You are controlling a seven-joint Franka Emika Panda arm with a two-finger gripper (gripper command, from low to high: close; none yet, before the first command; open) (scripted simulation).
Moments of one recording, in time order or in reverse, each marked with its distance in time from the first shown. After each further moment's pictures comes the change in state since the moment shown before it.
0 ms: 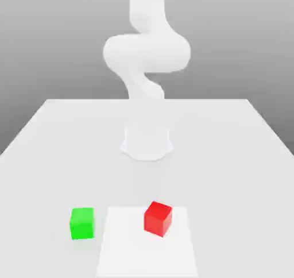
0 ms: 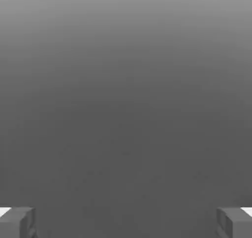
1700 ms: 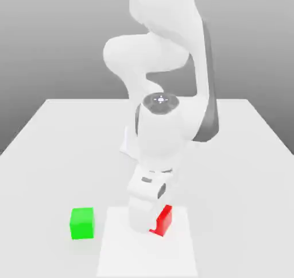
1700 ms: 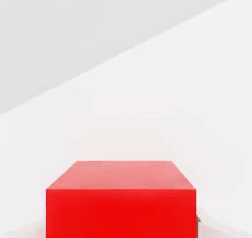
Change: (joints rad) arm 0.226 0.898 -0.115 -0.434 0.133 0.613 -1.045
